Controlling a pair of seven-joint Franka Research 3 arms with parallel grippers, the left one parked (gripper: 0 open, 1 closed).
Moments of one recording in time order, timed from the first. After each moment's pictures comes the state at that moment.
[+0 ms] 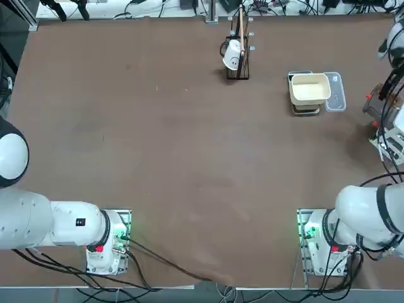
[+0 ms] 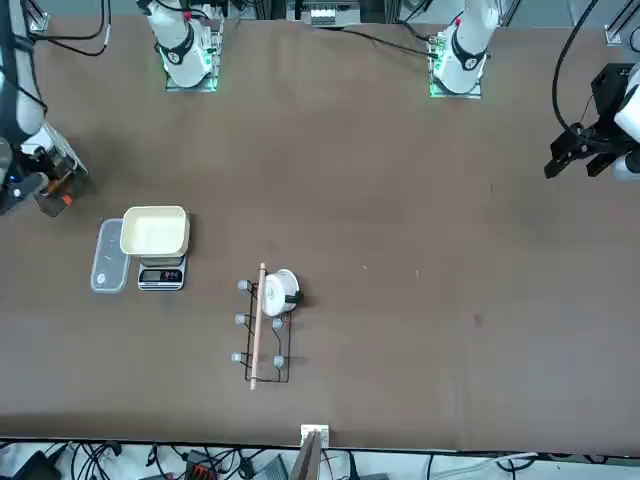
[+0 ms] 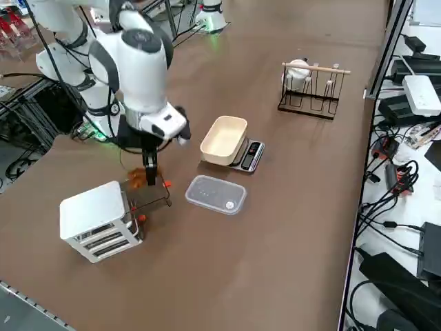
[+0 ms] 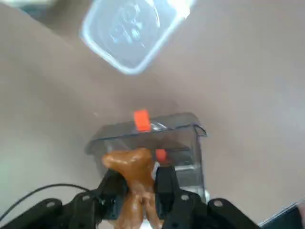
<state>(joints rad) -0.44 0.13 0.00 -2.03 -0.20 2.00 -0.97</state>
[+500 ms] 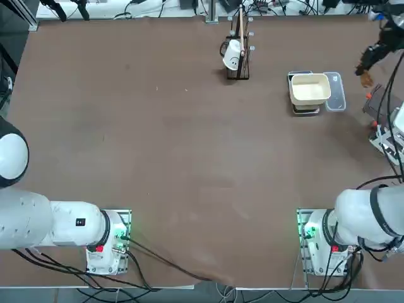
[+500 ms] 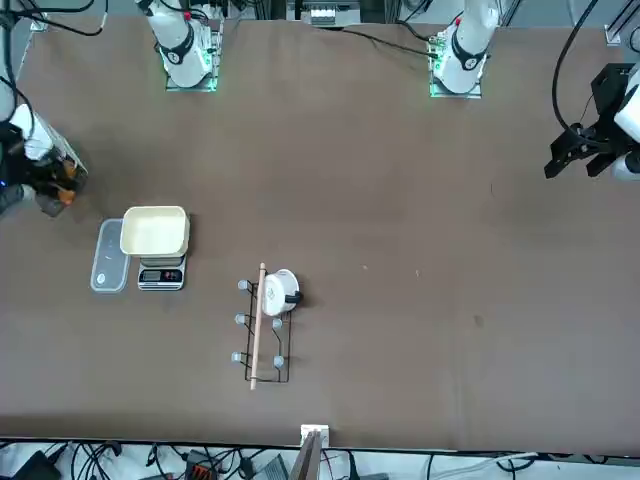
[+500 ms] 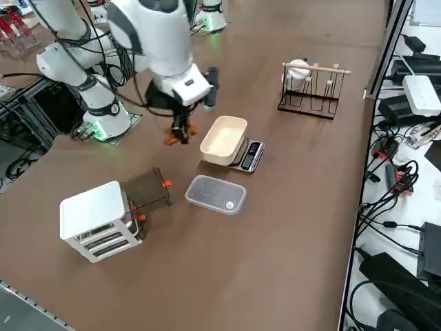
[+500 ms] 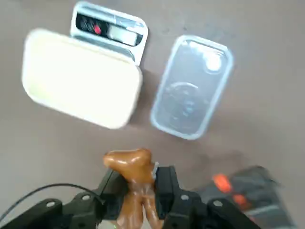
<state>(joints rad) -0.29 0.13 0.00 -1.92 0.08 1.86 -0.57</state>
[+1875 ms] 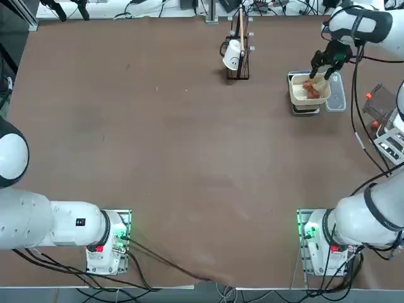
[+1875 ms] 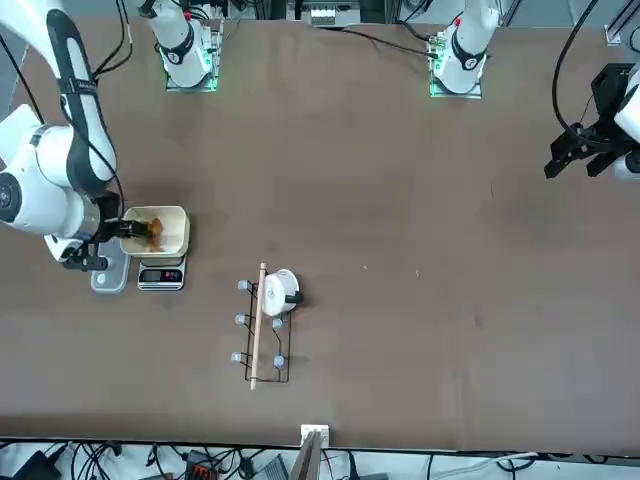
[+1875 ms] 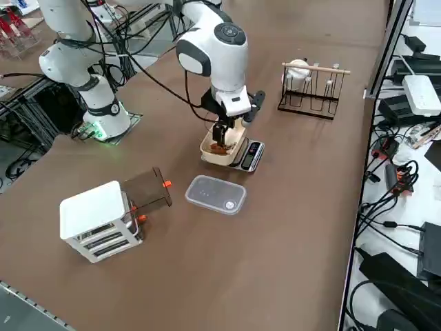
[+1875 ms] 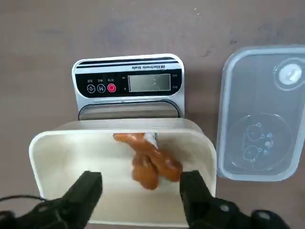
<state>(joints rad) -0.09 0.33 0.00 -1.93 0.09 2.09 -0.10</state>
